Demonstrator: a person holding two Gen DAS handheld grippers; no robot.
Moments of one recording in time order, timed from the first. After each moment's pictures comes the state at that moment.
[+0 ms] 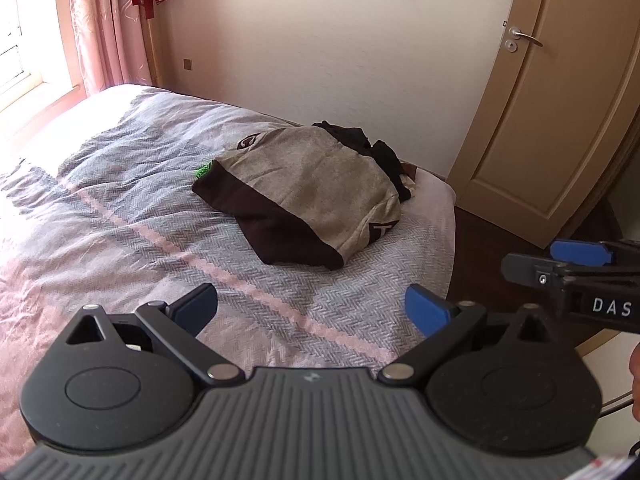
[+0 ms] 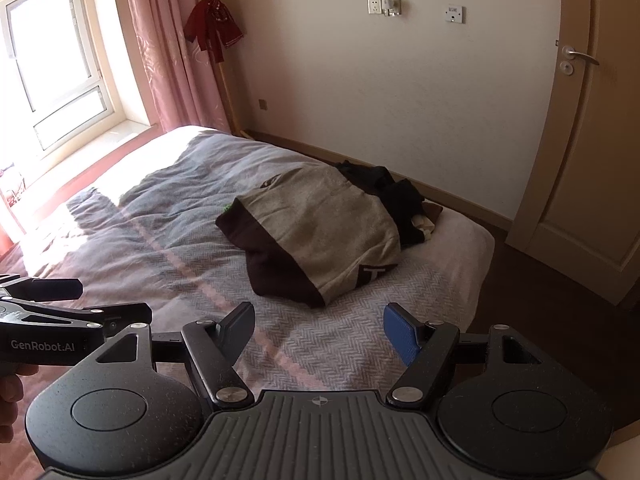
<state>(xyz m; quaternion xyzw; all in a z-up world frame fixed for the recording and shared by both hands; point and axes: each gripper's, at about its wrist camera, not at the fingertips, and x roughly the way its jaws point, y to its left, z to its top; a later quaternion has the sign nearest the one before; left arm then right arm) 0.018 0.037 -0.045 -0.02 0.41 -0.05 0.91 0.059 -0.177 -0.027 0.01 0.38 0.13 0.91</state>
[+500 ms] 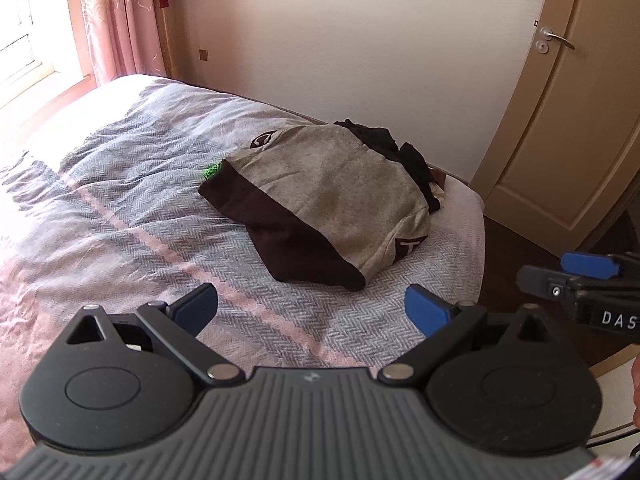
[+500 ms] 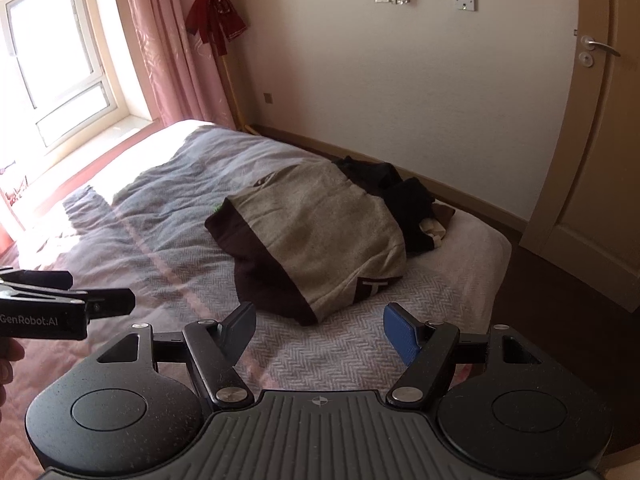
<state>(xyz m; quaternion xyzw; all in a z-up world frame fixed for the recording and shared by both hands) 0.092 0.041 -0.080 -0.03 0.42 -0.02 0.91 0.145 -0.191 -0.073 0.00 0.41 0.16 0.90</state>
